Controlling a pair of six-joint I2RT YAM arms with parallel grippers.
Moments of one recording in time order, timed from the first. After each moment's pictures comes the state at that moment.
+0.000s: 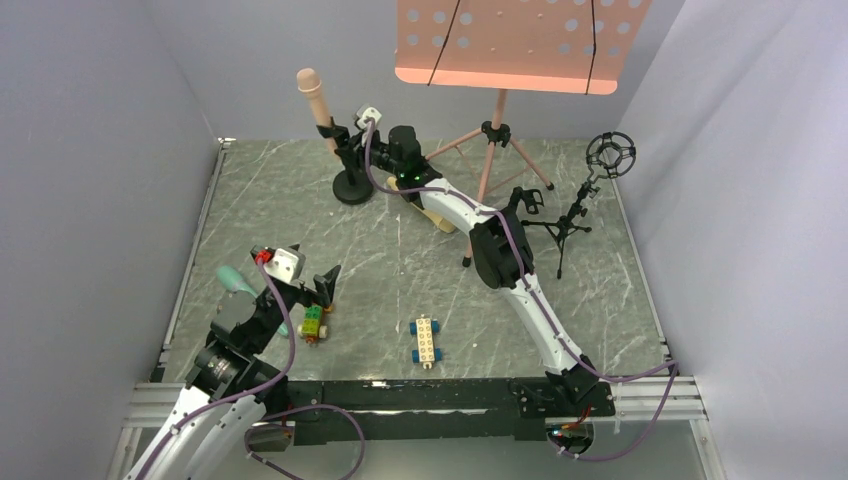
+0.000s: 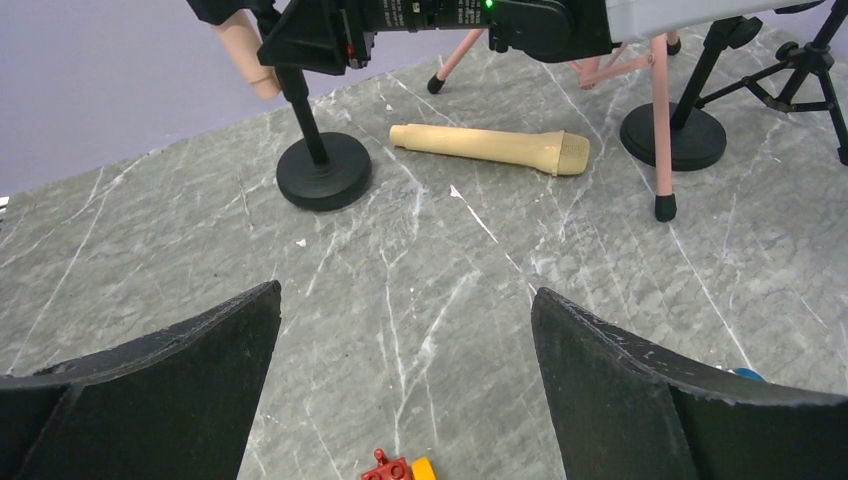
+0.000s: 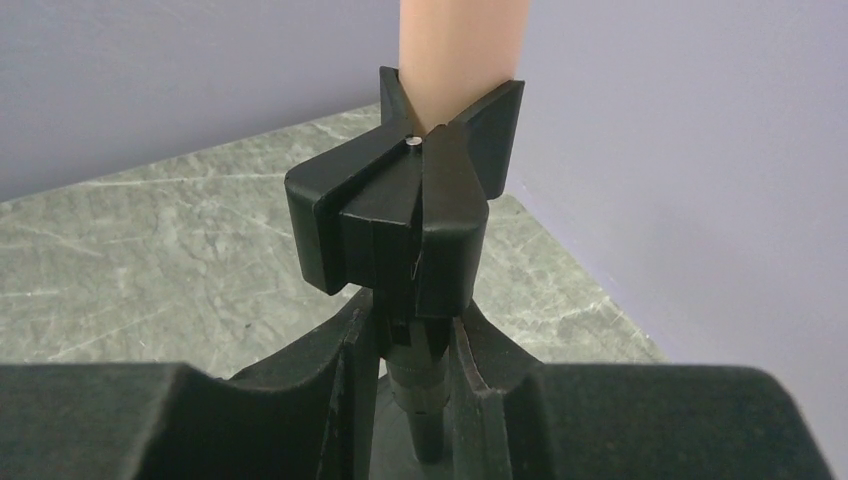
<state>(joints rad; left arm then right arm) -0.49 0.26 0.40 -0.14 -0.06 0.07 0.64 2.62 2.30 0.38 -0.43 -0.03</state>
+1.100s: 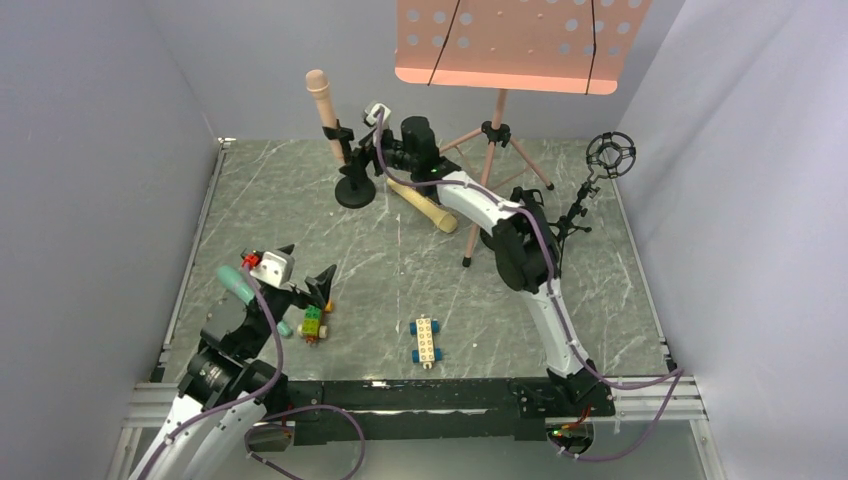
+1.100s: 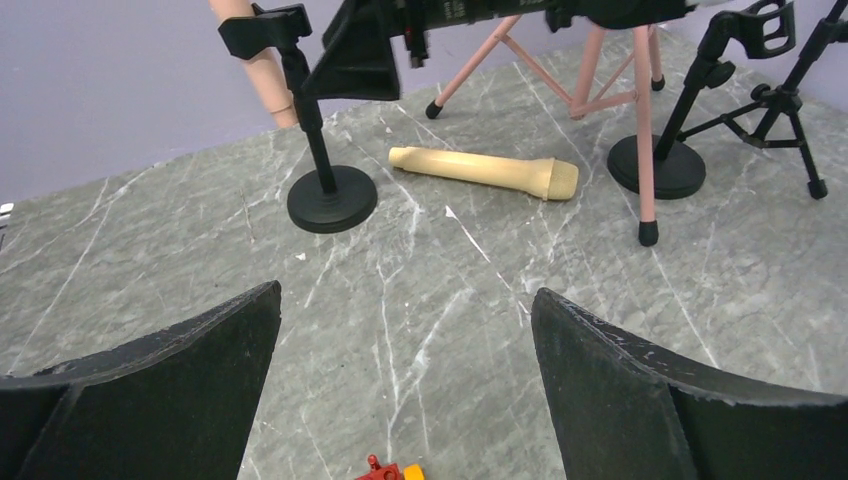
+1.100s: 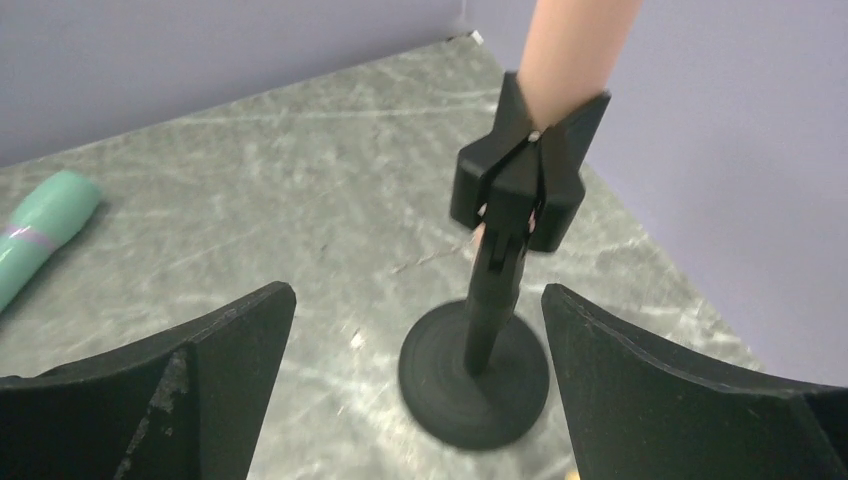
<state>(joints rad) -0.49 0.19 0.41 -0.16 -0.07 0.05 0.62 2.41 2.07 0.26 -0.51 -0.04</state>
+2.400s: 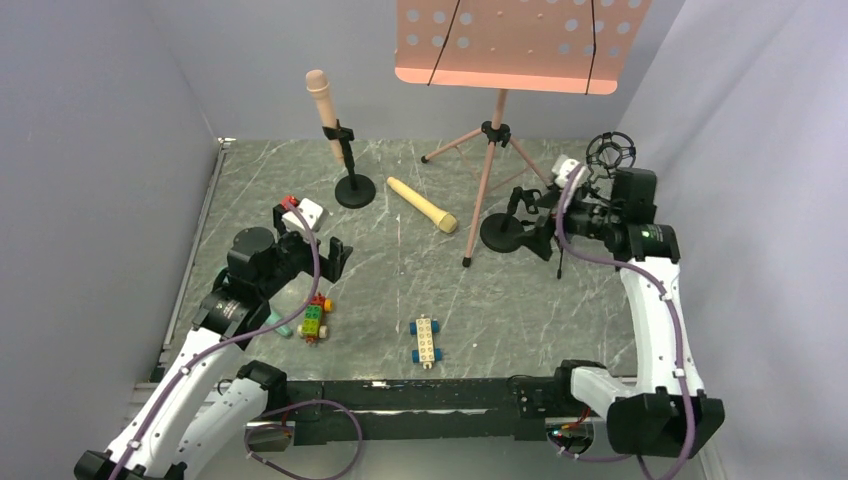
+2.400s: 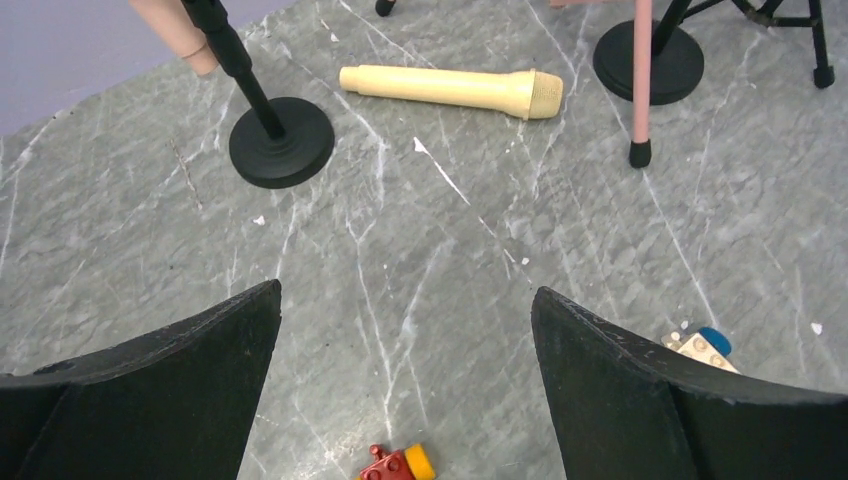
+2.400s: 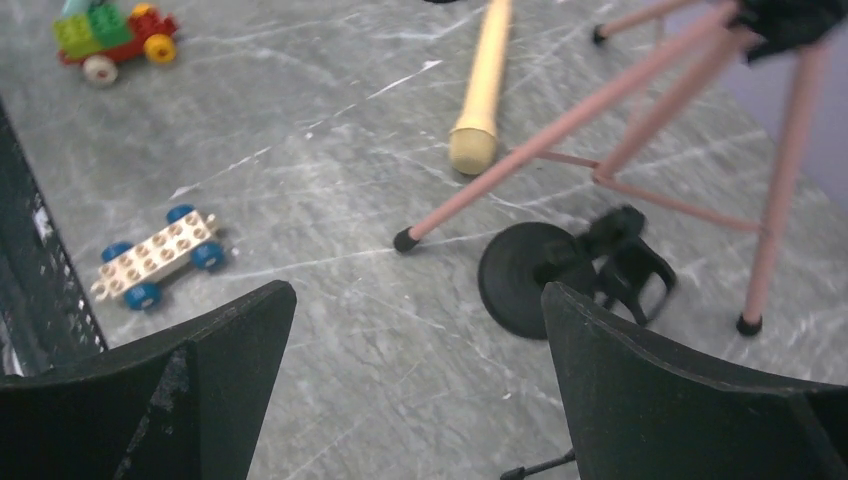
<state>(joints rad) -0.38 0.70 0.71 -0.24 0.16 0.07 -0.03 1.08 1.17 -0.79 -0.92 -0.69</state>
